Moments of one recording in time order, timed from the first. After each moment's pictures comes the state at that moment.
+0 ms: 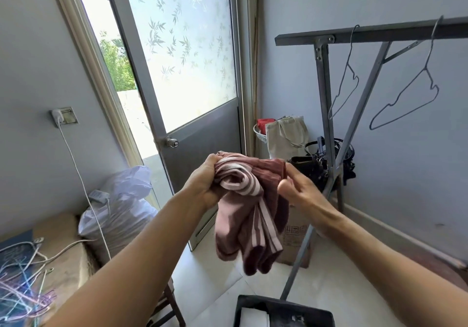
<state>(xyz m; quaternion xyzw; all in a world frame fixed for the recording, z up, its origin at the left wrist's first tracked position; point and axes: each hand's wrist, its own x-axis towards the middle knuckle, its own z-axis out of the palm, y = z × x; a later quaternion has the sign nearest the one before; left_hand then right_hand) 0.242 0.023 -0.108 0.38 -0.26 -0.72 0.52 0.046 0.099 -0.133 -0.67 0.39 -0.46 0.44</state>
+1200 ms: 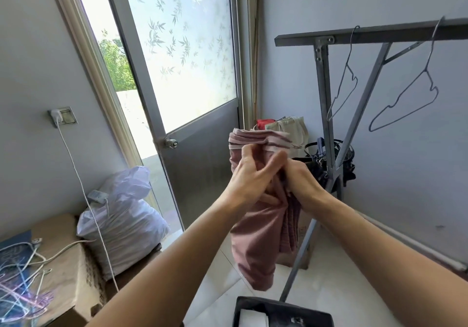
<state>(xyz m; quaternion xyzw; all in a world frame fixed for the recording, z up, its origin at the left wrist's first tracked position) 0.176 0.065 -0.098 0.44 -0.64 -0.45 0.45 0.053 0.062 -0.118 -0.57 0.51 -0.50 0.41</state>
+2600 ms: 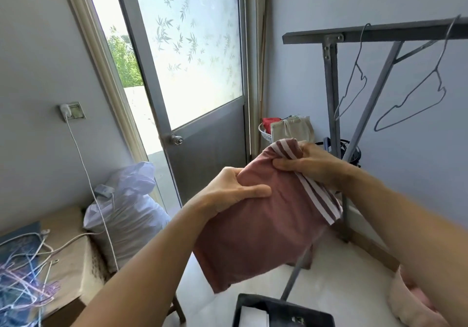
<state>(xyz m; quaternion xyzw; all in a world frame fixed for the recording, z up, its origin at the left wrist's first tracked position) 0.235 0.053 -0.112 0.46 -0.67 -0.48 0.32 0.019 0.044 -0.081 -0.68 0.50 -0.35 0.40</state>
